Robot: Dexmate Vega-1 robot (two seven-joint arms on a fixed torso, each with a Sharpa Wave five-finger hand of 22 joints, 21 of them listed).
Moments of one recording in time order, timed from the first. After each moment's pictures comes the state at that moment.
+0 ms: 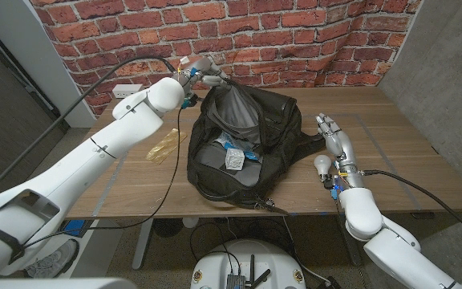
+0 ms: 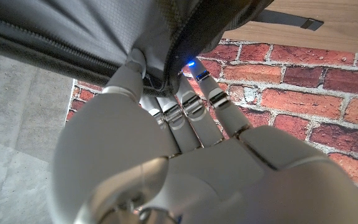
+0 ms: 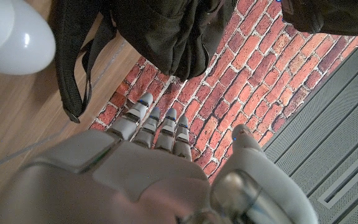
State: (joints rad) left arm 0.55 0.73 0.55 -2.00 0.06 0.54 -0.01; left_hand 0.99 0.07 0.40 -0.20 0.18 1.18 -0.10 0.29 0.20 1.25 -0.19 0.20 0.19 1.19 -0.24 0.20 0.18 0.78 -0.08 0.24 0.18; right arm -1.46 -0.62 -0.24 -2.08 0.06 0.09 -0.59; right_hand 0.16 0.13 0.40 -0.05 0.19 0.16 -0.05 0.20 0.18 0.22 -0.04 0.20 0.18 0.08 -0.04 0.24 0.28 0.28 -0.04 0.19 0.16
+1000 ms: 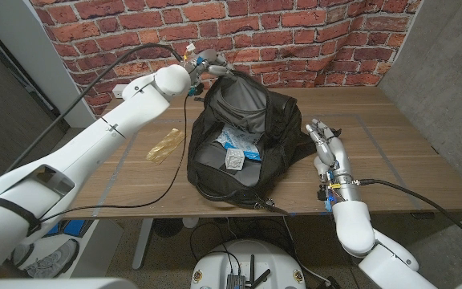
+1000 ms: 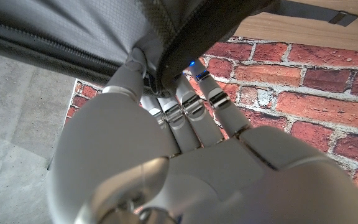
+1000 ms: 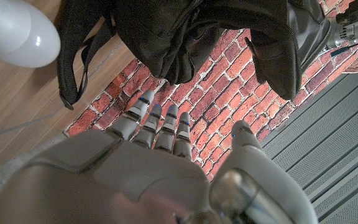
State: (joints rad) left arm 0.42 0.69 0.63 -1.87 -0.01 0.50 -0.04; left_hand 0.99 0.08 0.40 -0.20 0.19 1.18 -0.09 0.29 0.20 1.26 -0.18 0.20 0.19 1.21 -0.24 0.20 0.18 0.79 -0.09 0.24 0.18; right arm -1.55 -0.60 -0.28 -2.19 -0.11 0.00 -0.65; right_hand 0.19 0.14 0.40 -0.09 0.18 0.22 -0.04 0.20 0.18 0.27 -0.03 0.21 0.19 0.13 -0.03 0.26 0.27 0.32 -0.04 0.20 0.17
